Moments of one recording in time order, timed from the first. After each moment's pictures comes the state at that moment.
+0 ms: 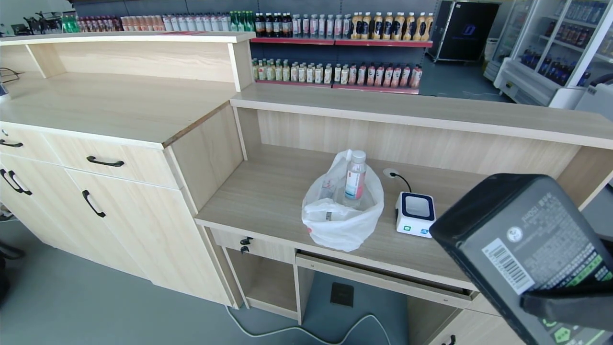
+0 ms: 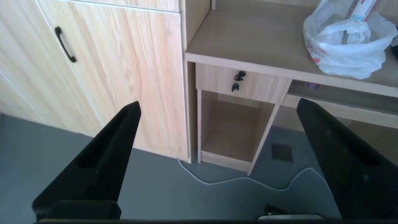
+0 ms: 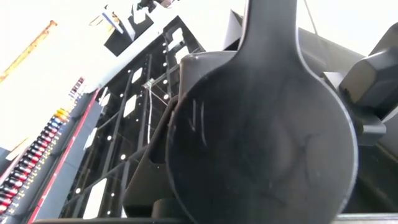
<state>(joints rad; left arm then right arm) 0.00 0.00 0.00 0.00 -0.02 0.00 0.54 1.14 -0.55 -0.65 0.97 -2.69</state>
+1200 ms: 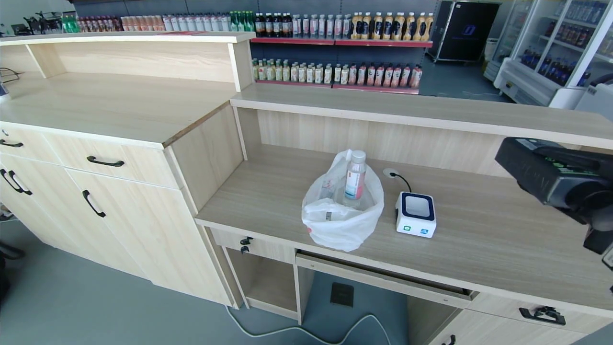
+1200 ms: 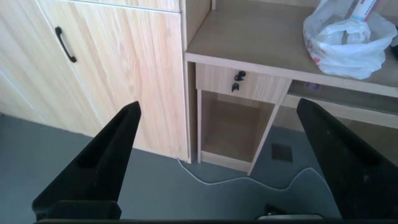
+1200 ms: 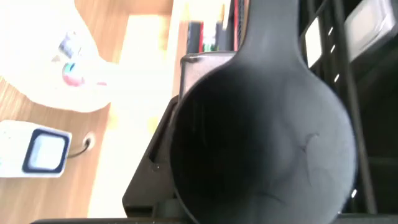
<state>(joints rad) 0.00 0.00 0.00 0.00 -0.02 0.00 0.01 1.11 -0.55 -0.61 0.58 -1.59</state>
